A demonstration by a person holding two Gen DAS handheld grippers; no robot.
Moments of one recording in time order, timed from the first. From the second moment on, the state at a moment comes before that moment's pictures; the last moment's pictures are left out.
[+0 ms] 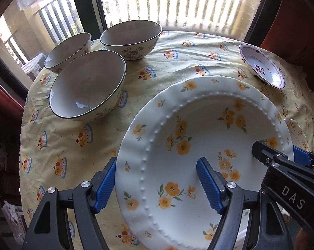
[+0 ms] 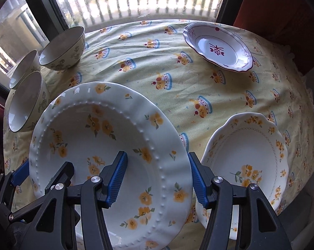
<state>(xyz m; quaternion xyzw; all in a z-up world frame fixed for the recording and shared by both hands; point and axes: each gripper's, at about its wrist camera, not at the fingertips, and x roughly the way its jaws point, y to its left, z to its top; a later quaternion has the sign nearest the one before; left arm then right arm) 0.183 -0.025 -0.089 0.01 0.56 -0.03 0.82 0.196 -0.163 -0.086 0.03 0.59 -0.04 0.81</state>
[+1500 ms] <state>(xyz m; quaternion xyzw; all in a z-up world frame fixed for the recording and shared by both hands) 0.149 -0.253 -0.099 -0.01 0.58 -0.02 0.82 0.158 -0.398 -0.074 0.03 0.59 -0.03 0.81</state>
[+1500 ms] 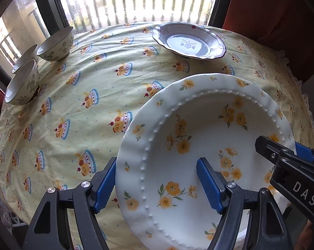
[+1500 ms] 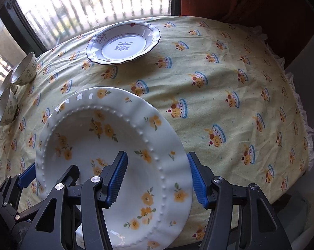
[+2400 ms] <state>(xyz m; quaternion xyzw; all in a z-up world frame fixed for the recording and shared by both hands) 0.160 -0.280 -0.132 -0.04 0.60 0.03 0.80 0.175 -0.428 -0.106 0.00 0.61 0.00 0.79</state>
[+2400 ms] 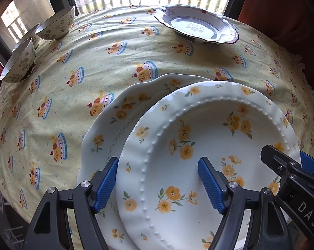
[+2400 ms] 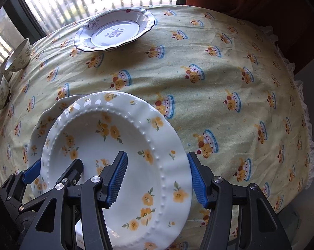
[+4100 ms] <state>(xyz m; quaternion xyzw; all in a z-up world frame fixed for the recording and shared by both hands) 0.142 -0.226 -0.086 0.02 0.58 -0.06 0.81 0.147 -0.399 -0.085 0.07 0.59 -0.04 0.80</state>
